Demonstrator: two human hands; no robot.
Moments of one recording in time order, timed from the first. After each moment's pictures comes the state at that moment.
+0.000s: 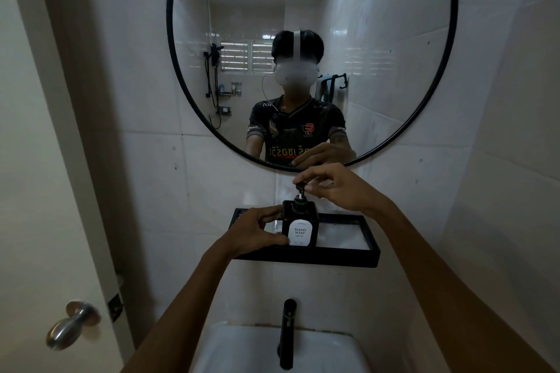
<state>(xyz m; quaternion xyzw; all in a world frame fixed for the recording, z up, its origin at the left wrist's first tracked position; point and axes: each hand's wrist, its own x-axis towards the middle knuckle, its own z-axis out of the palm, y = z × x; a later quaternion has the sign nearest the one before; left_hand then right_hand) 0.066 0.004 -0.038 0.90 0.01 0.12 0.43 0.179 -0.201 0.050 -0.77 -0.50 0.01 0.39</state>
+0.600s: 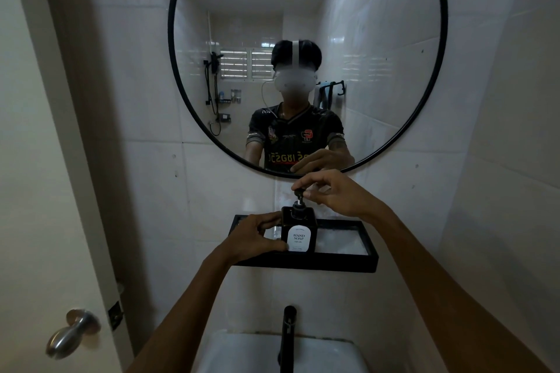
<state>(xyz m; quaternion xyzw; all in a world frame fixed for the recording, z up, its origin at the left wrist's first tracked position) 0.067 0.004 -0.039 0.90 0.01 0.12 0.43 0.180 -0.201 0.050 -0.77 -0.51 0.01 0.39</state>
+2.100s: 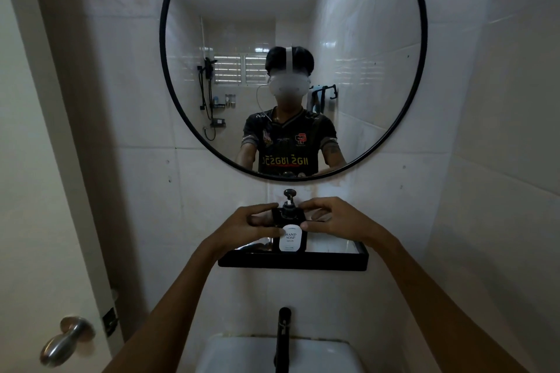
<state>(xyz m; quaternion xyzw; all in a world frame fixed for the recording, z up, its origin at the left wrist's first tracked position) 0.066 0.005 -0.014 0.87 0.01 0.10 0.49 0.177 -0.226 0.011 -0.83 -0.43 0.04 0.36</state>
